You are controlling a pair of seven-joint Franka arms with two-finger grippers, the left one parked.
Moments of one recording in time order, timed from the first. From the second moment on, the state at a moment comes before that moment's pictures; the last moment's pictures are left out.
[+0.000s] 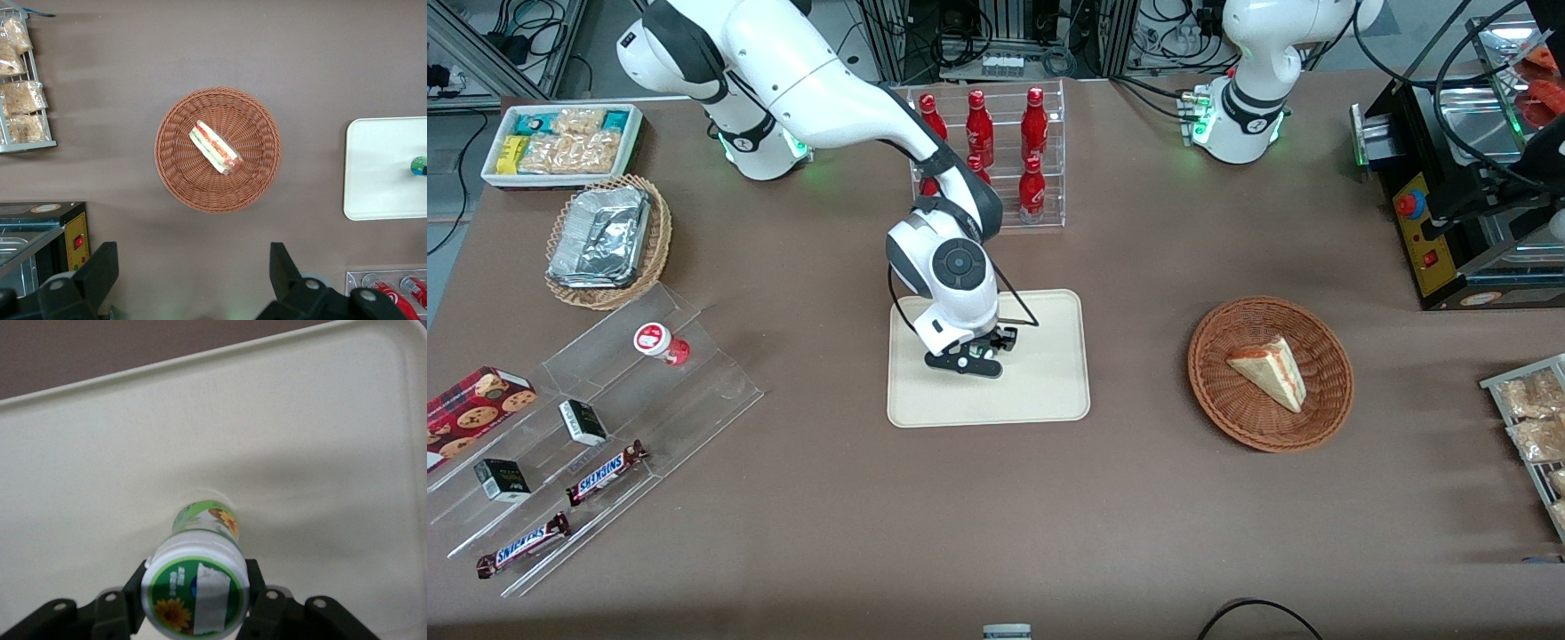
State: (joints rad) arm 0.79 0.70 -0.05 -1.57 0.07 2.28 0.92
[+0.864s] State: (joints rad) arm 0.77 0.67 -0.06 -1.55 0.07 2.24 0.83
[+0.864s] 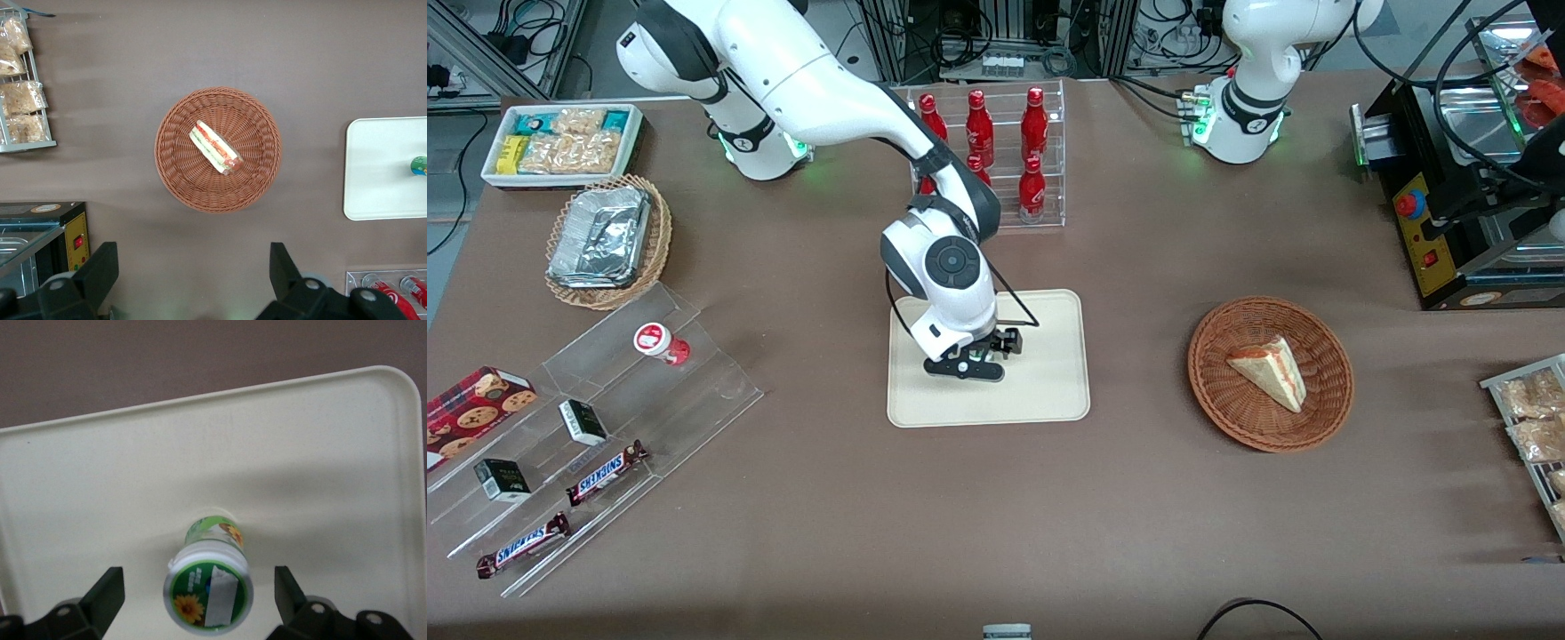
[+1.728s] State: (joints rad) arm 0.54 0.42 -0.06 -1.54 0.07 1.82 0.34
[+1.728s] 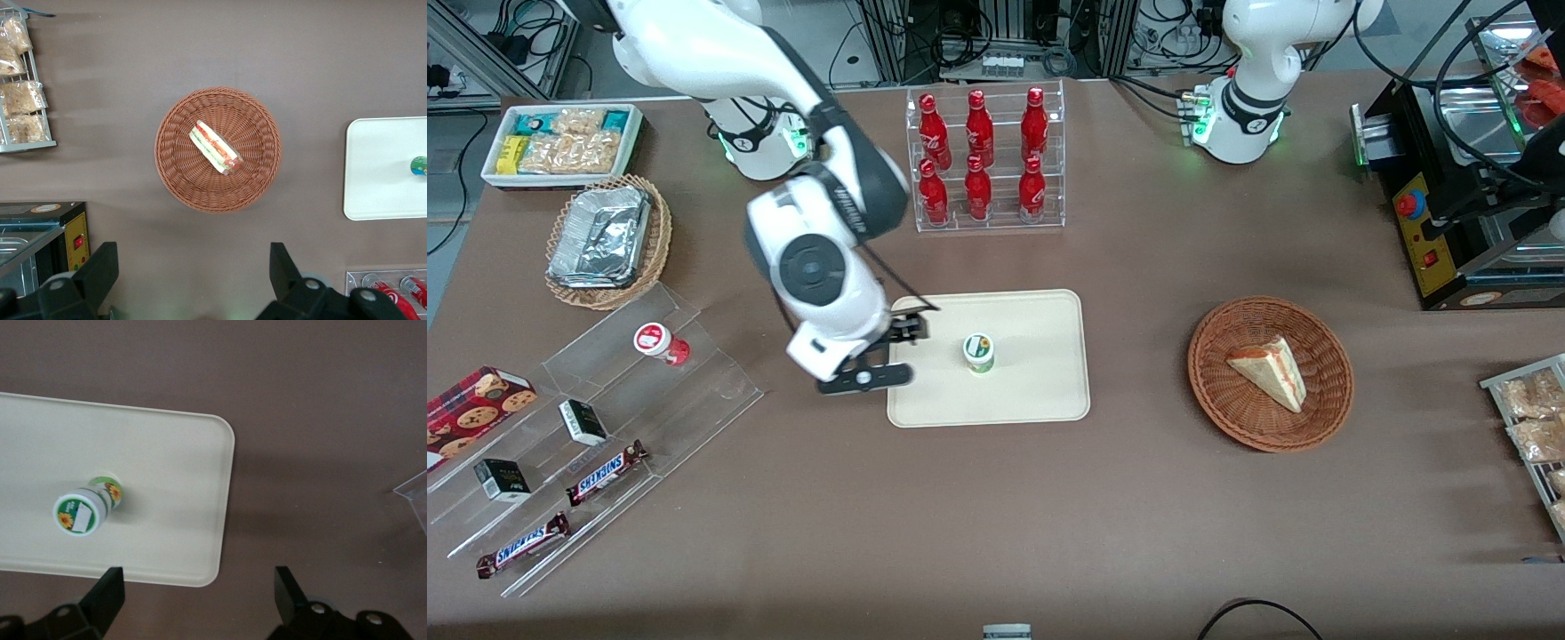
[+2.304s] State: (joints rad) arm 0.30 0.30 -0.06 -1.56 0.07 1.68 0.08
